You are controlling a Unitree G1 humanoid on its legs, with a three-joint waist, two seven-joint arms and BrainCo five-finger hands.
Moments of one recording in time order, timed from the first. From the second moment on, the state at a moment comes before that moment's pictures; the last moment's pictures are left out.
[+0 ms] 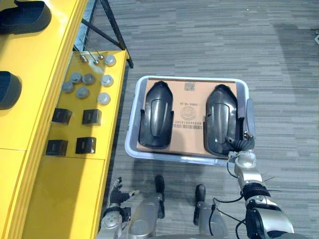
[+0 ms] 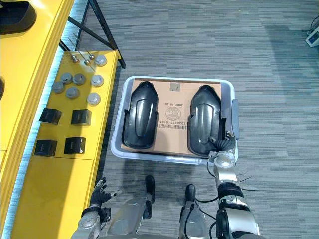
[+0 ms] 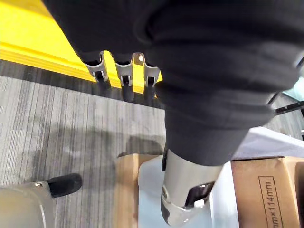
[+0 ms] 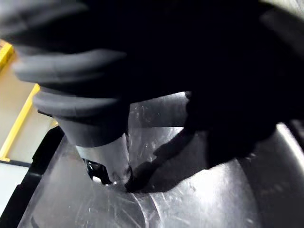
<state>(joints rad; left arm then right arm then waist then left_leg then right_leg) 0.14 0.12 -0.08 0.64 -0.08 -0.17 0.22 -0.43 -0.25 -0.24 0.81 -0.07 -0.02 -0.37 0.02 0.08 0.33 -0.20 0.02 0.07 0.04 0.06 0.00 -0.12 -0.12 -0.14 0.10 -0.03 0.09</state>
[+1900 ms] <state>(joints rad) -0.04 0.05 -0.48 0.09 -0.15 -0.06 0.41 -0.03 -0.07 0.27 0.01 -0.41 0.01 -0.44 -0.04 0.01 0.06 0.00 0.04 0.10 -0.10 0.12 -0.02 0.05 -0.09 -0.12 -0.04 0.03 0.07</state>
